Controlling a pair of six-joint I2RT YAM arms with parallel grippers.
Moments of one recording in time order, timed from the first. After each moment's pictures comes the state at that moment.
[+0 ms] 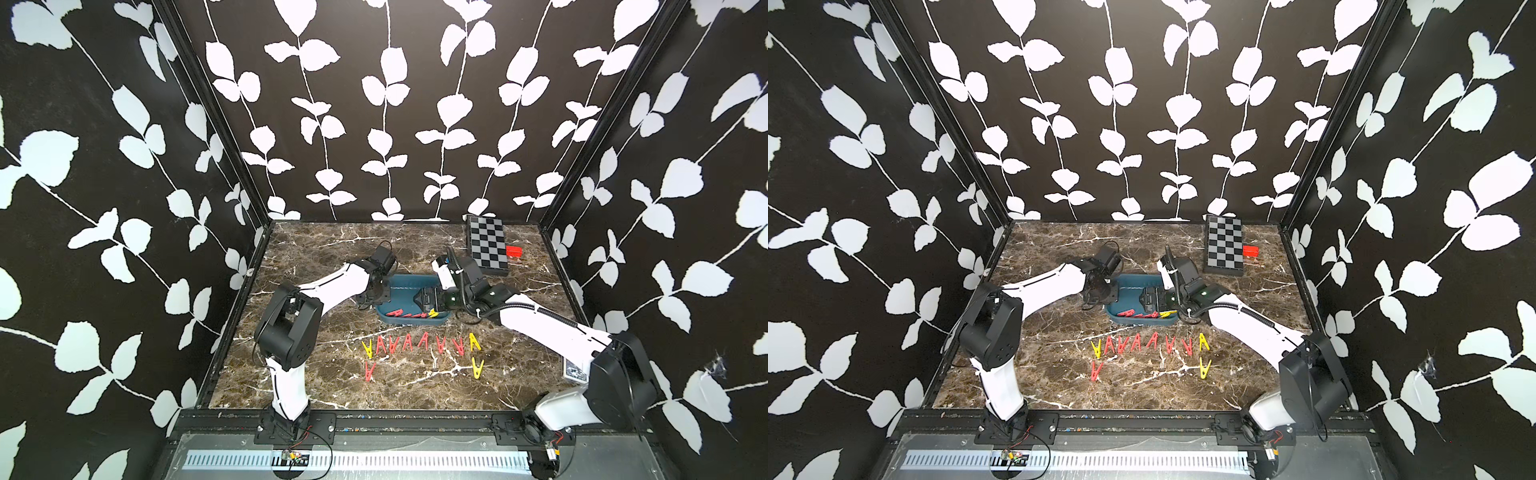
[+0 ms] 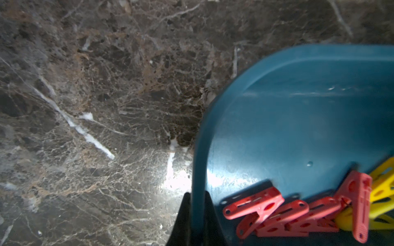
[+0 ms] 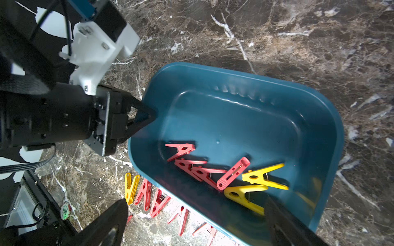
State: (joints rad) left arm -0.60 1.86 1.36 -0.78 -0.08 -0.53; right arm 0.63 1.44 1.01 -0.37 -0.19 0.42
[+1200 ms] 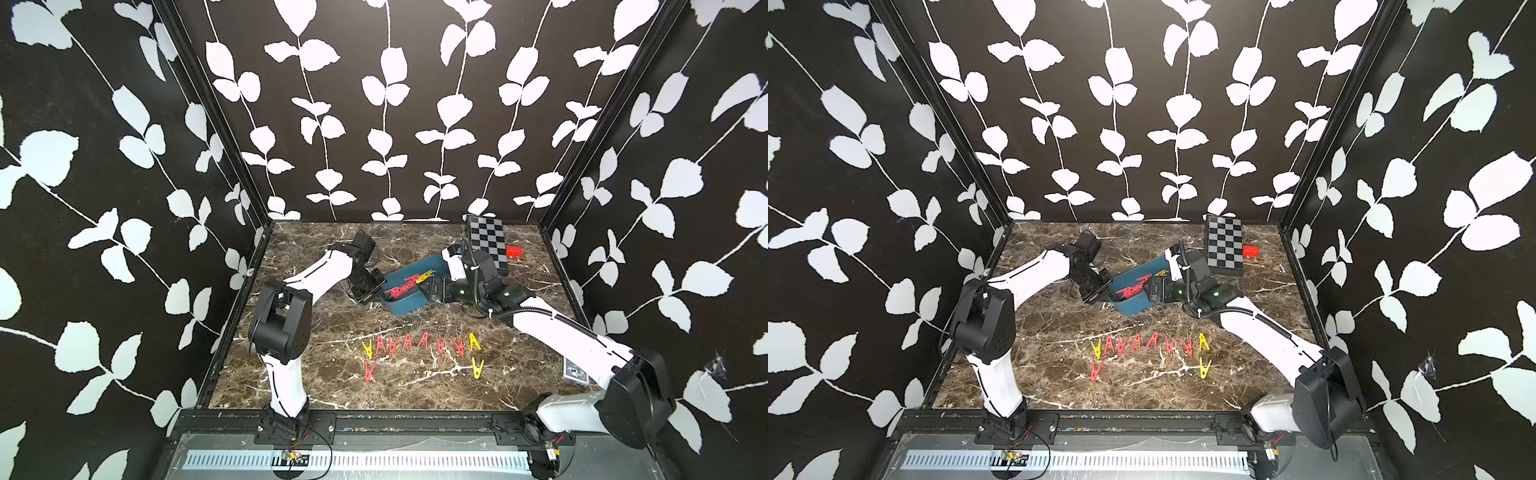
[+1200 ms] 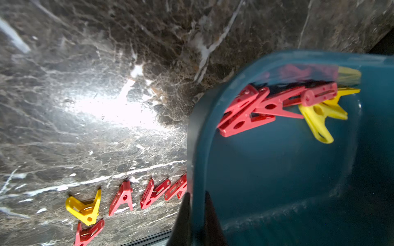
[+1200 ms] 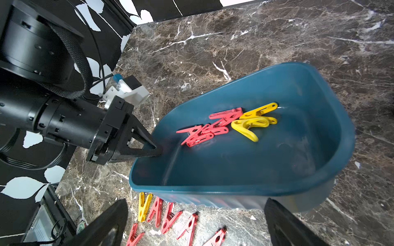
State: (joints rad) left arm -0.44 1.88 1.45 -0.92 0.47 -0.92; right arm 0.59 1.35 1.01 -0.31 -0.18 0.44
